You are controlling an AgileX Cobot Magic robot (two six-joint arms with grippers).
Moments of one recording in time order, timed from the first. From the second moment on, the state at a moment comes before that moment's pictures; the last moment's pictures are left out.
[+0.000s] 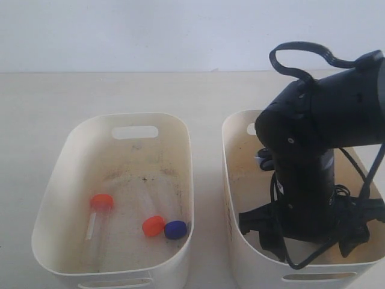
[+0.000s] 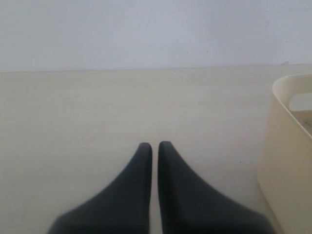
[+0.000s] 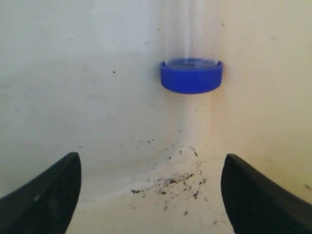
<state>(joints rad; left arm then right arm) -0.01 0.00 0.00 0.03 0.29 -0.02 0.63 1.73 -0.92 -0.18 1.07 0.89</state>
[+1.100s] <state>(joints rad) -0.01 0.00 0.00 0.03 0.29 -0.02 0.63 1.90 -0.93 -0.15 1.10 0.86</state>
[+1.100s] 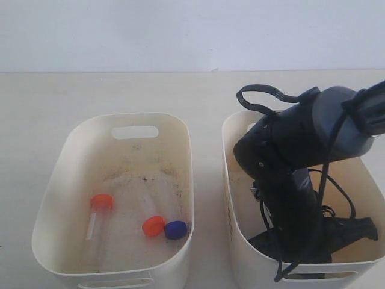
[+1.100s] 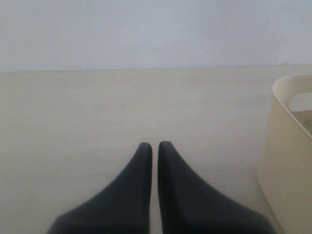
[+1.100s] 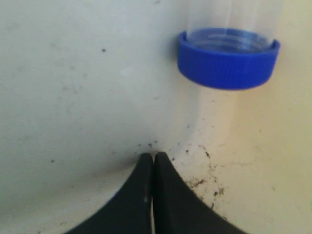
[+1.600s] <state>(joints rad) -0.01 0.00 0.00 0.03 0.29 -0.02 0.63 1.91 -0.94 -0.23 1.21 0.86</state>
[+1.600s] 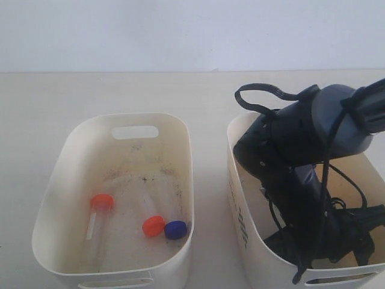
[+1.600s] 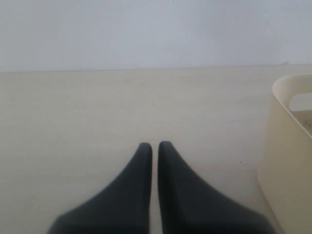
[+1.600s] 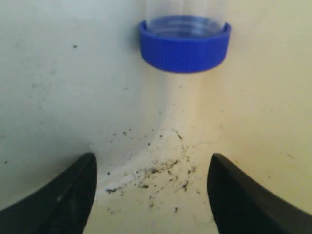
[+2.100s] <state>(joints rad) -0.01 0.00 0.00 0.03 0.29 -0.02 0.63 1.92 -0.94 -0.23 1.20 0.85</state>
